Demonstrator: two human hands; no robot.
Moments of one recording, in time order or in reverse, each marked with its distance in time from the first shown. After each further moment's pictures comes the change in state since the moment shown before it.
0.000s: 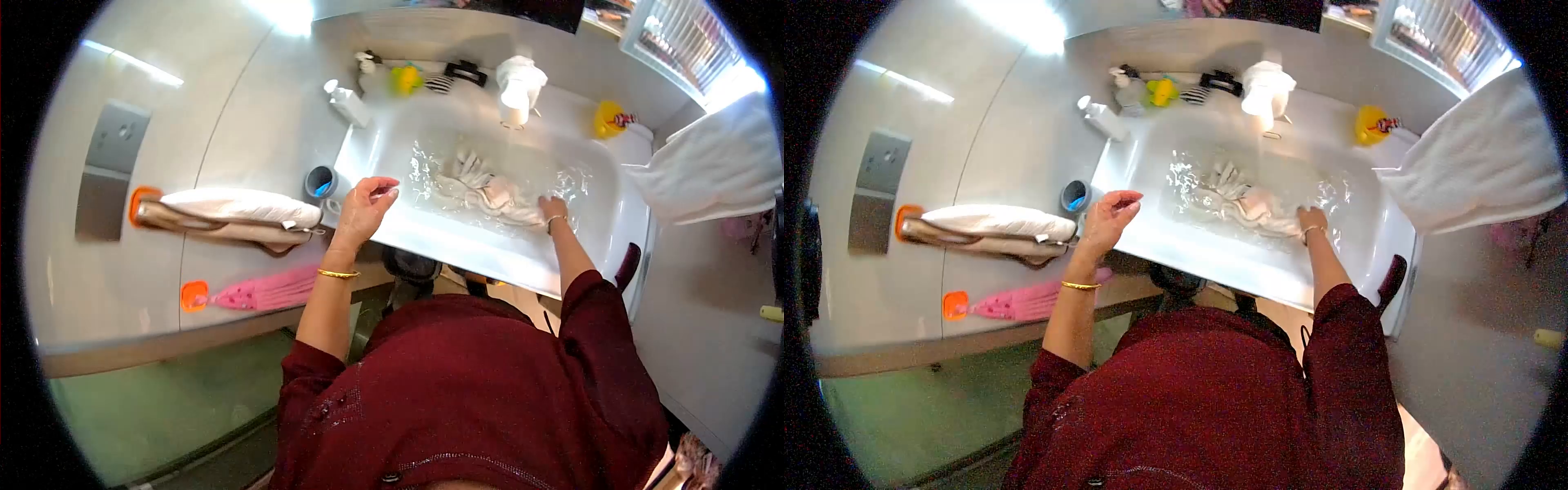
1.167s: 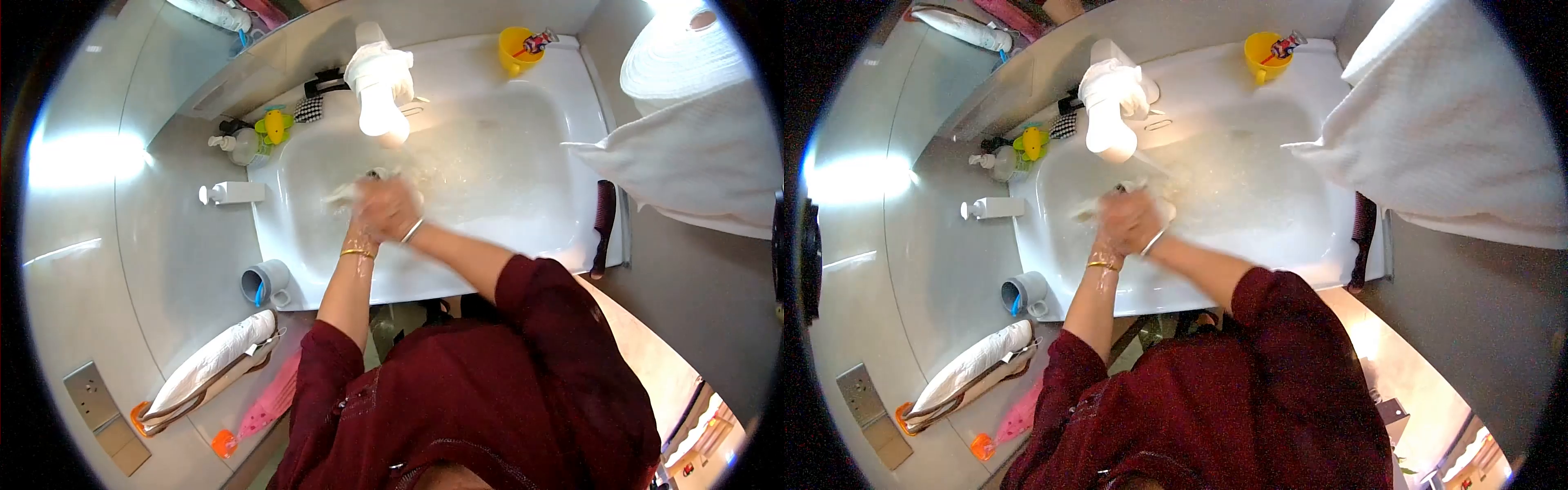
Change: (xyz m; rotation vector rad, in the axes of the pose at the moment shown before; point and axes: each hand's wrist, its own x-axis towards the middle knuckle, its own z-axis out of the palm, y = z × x) left_hand 0.122 -0.094 0.170 -1.463 -0.656 -0.253; right_hand -0.105 -0.207 0.026 0.084 0.223 -0.839
